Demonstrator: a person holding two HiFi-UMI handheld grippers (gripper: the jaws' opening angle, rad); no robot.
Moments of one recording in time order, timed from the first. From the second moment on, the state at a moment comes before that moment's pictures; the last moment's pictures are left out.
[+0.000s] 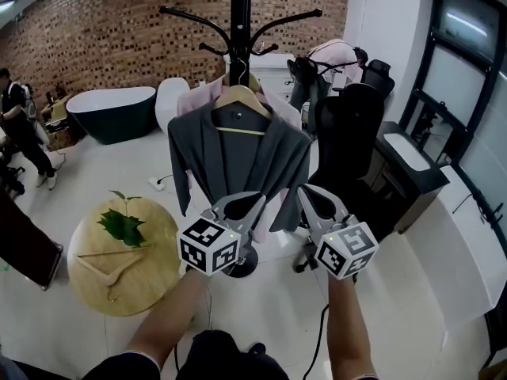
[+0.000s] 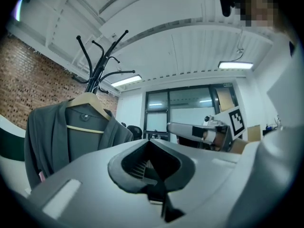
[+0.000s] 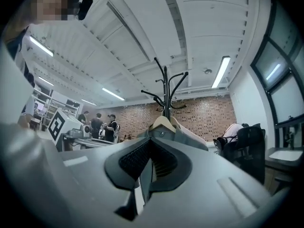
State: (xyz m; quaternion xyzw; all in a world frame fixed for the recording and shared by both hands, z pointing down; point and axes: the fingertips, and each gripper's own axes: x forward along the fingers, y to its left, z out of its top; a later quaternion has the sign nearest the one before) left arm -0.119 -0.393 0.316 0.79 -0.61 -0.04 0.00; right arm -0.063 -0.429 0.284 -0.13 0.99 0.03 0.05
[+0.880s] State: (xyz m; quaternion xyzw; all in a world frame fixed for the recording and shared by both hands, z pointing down) left arm -0.214 -0.501 0.325 0.77 -0.63 -0.04 0.01; right arm -0.210 -0.595 0.266 -0.14 0.97 0.19 -0.08
